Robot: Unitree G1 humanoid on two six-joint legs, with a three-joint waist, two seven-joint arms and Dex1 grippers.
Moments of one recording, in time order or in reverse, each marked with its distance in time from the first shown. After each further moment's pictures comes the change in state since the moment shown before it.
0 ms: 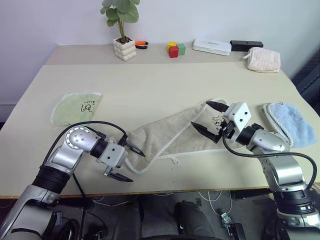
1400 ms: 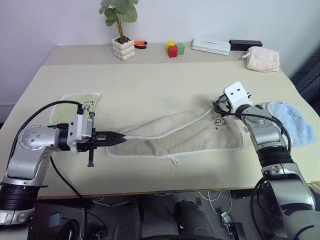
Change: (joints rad) left arm 0.241 0.103 0.401 -0.328 -0.387 0.418 0.239; right arm -0.482 0.043 0.052 0.813 -0.350 0.051 -0.353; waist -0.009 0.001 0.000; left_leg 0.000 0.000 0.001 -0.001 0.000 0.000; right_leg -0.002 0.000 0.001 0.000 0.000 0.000
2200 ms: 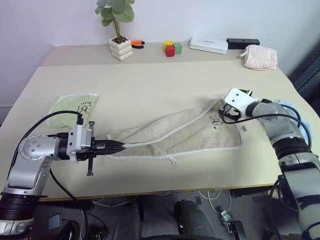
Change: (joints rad) left arm 0.090 -0.016 0.019 -0.014 0.004 -0.046 -0.032; right arm -0.154 -0.160 0.217 0.260 -0.238 -0.371 0.228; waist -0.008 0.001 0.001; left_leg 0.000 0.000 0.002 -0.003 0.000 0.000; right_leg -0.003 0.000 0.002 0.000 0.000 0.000
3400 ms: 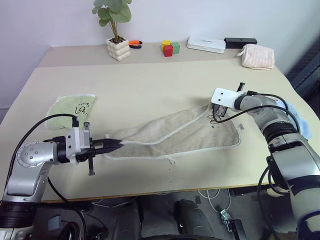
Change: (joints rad) left arm -0.007 -0.054 0.047 0.030 0.044 -0.001 0.183; right arm -0.148 0.020 0.096 0.250 -0.146 -0.214 -0.056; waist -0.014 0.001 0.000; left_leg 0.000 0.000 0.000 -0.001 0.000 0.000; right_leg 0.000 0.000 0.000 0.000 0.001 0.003
